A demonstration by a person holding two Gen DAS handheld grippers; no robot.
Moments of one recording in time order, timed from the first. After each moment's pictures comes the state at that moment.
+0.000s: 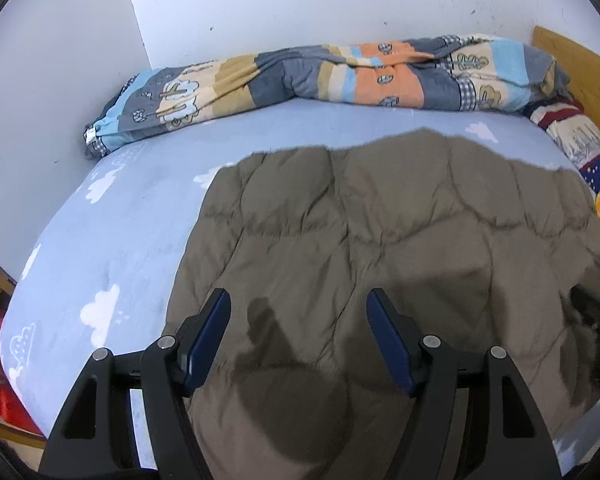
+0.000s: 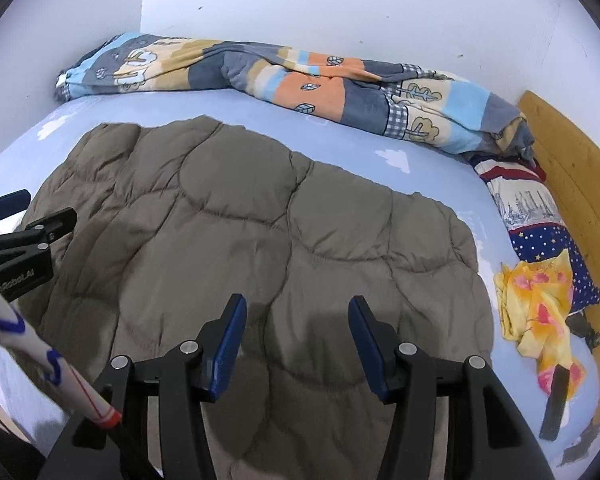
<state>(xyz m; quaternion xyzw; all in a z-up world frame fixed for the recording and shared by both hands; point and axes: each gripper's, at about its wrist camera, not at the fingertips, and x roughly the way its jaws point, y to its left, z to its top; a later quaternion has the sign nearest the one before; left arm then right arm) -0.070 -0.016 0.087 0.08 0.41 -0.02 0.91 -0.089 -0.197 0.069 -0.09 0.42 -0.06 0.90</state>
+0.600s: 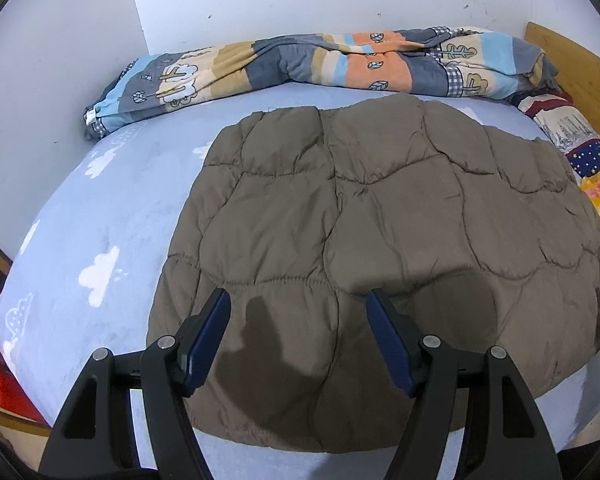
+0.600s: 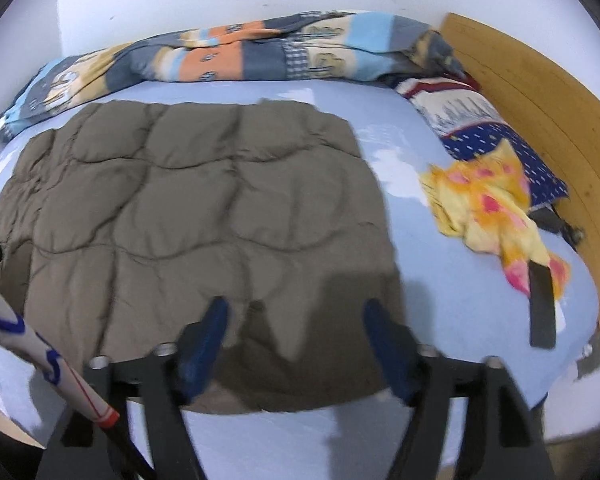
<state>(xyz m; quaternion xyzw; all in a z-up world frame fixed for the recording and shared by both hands) -0.118 -0.012 0.079 0.07 0.43 -0.03 0.90 -0.171 -0.306 0.065 0.01 0.46 -0.16 0.88</state>
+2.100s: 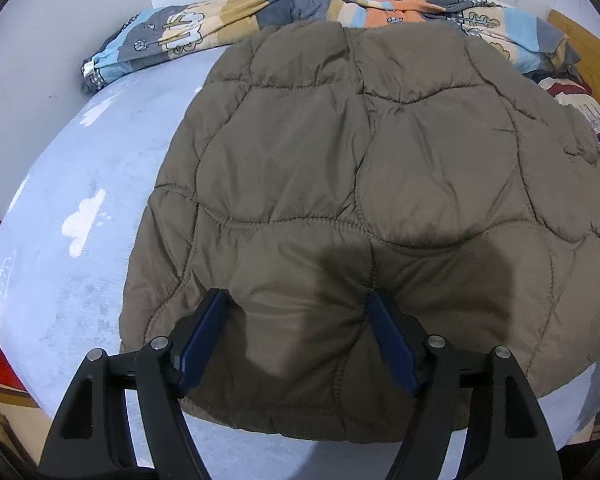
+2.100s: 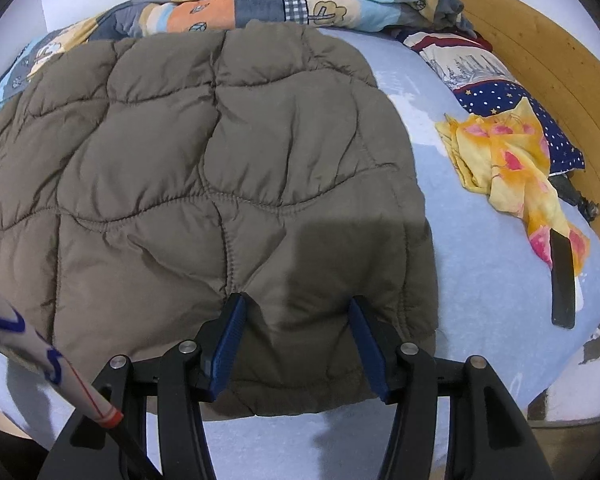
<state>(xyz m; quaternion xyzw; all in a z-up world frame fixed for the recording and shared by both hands) -0.111 0.005 0.031 0.05 0.49 -0.02 0.87 -0.149 -0.312 0.013 0.02 0.53 -0.15 0.83</state>
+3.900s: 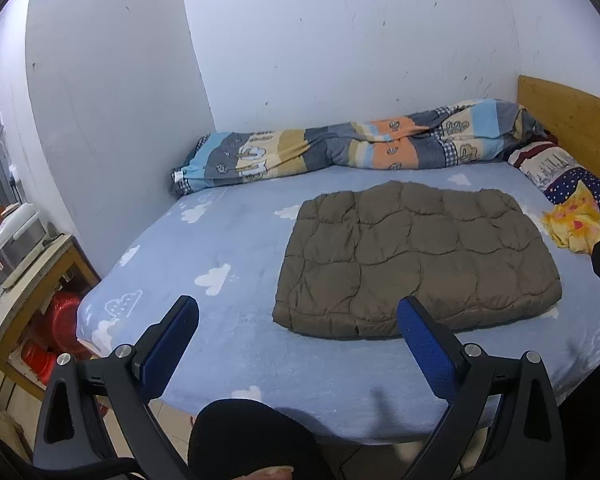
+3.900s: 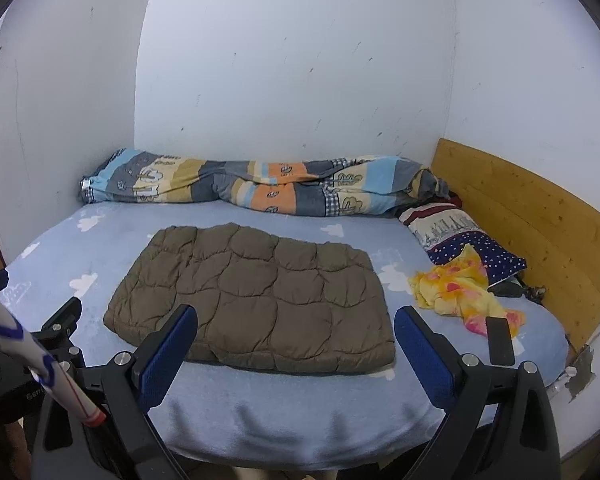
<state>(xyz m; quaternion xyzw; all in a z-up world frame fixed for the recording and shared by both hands) -0.358 0.028 0.216 0.09 0.29 0.03 0.95 -0.370 -0.150 0.222 -0.04 0.25 -0.12 0.96</state>
